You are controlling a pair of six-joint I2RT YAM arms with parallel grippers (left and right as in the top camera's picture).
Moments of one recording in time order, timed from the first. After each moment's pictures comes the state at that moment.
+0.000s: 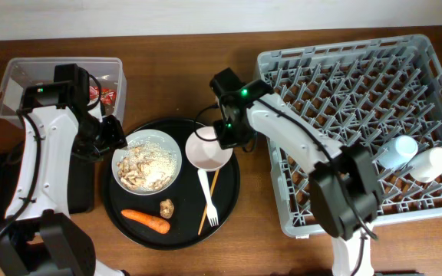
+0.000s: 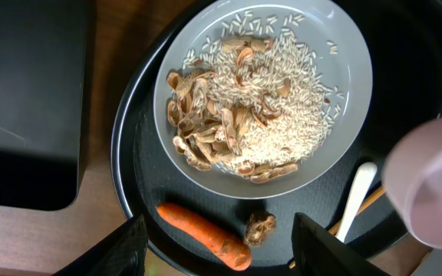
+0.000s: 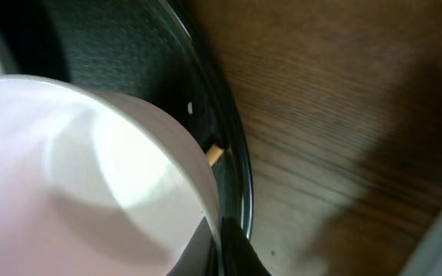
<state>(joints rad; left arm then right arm) 0.11 1.72 1.54 -1.35 0.10 -0.25 0.54 2.08 1.73 -1.05 -0.14 0.27</state>
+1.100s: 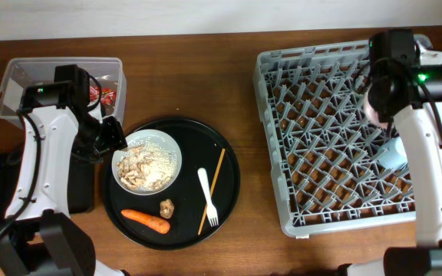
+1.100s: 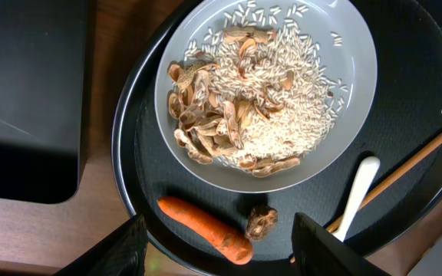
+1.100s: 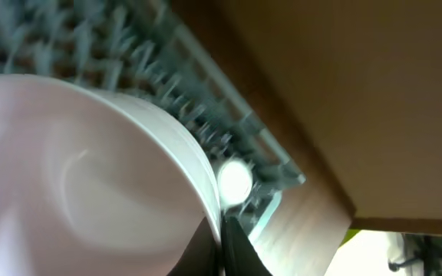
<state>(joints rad) 0.11 1.72 1.54 -1.37 0.10 -0.25 0.00 1.62 1.73 -1.29 0.84 0.40</state>
